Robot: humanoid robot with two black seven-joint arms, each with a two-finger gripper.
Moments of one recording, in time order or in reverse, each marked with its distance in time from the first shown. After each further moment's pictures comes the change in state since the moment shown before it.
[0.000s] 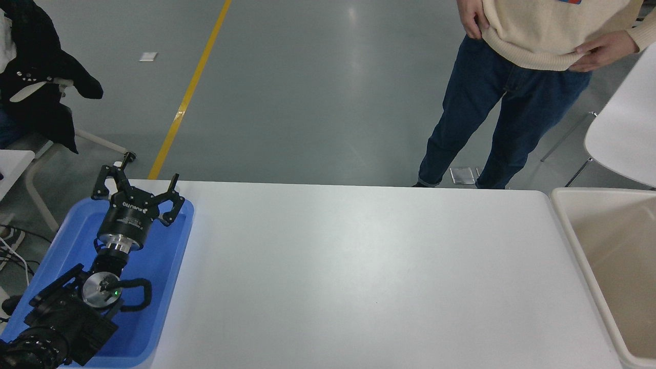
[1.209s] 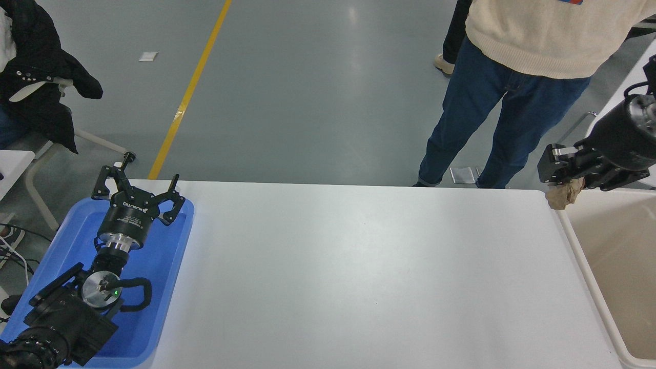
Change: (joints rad) left arm -0.001 0.000 0.000 0.000 0.000 0.000 0.000; right arm 0.957 0.301 -0.334 0.768 0.003 0.100 0.000
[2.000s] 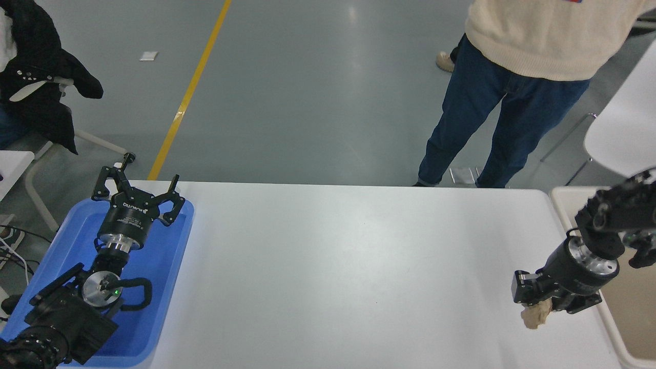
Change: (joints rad) left arm -0.001 0.000 0.000 0.000 0.001 0.000 0.000; right arm -0.479 0.085 0.114 -0.013 0.001 -0.087 0.000
